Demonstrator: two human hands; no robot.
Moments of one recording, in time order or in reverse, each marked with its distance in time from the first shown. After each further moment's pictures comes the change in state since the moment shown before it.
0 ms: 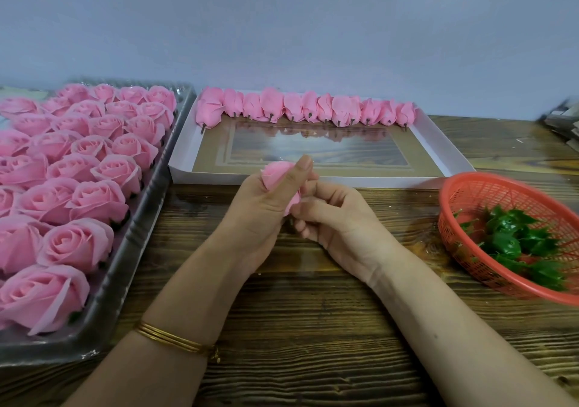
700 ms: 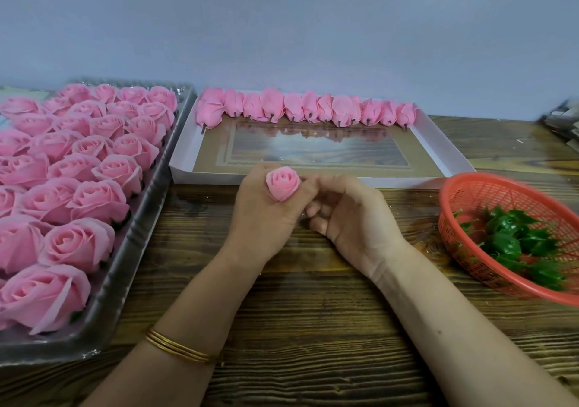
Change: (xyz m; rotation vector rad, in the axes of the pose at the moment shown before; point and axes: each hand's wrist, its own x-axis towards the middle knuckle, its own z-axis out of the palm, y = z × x) left_hand 0.000 -0.012 0.001 0.457 0.259 0.263; right_hand 0.003 -0.007 -0.004 0.114 0.159 0.028
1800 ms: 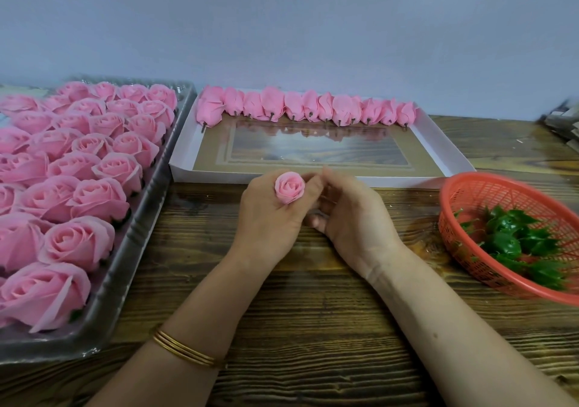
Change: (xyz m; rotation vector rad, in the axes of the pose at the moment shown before) left_hand -0.003 0.001 0.005 0.071 -0.017 0.021; right_hand 0.000 0.005 0.002 -0.024 0.055 -0.035
